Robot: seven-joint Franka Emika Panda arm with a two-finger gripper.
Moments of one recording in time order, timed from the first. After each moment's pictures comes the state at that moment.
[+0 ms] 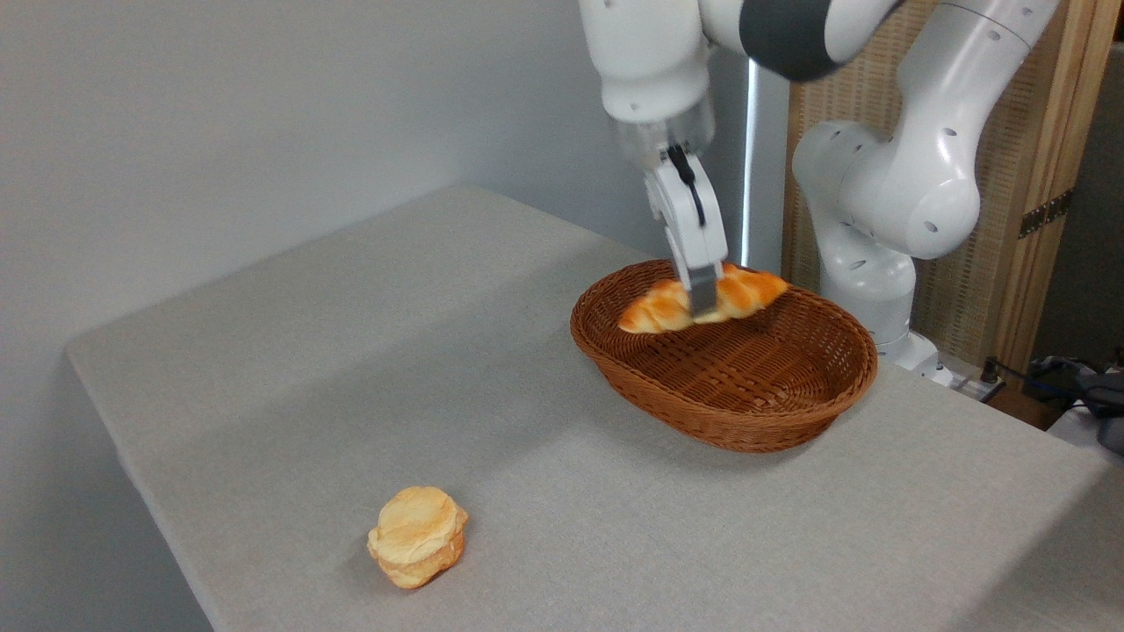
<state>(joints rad) -0.33 -0.63 0.28 -2.40 0.02 1.55 1.18</state>
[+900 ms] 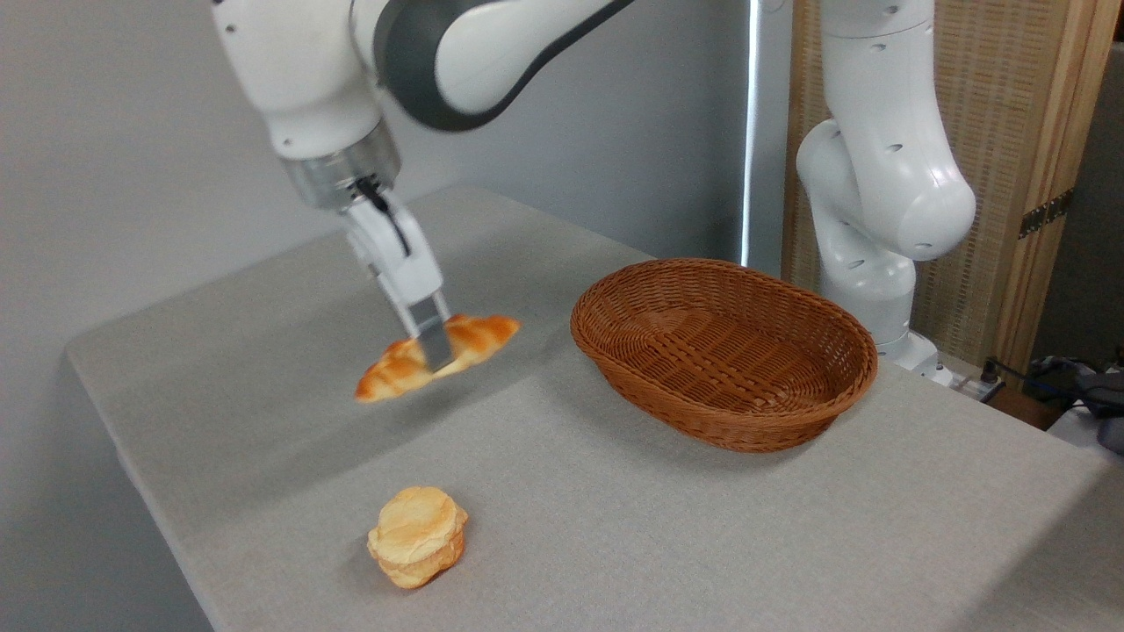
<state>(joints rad) -0.40 0.15 0.21 -1.66 -0.16 1.66 0.76</state>
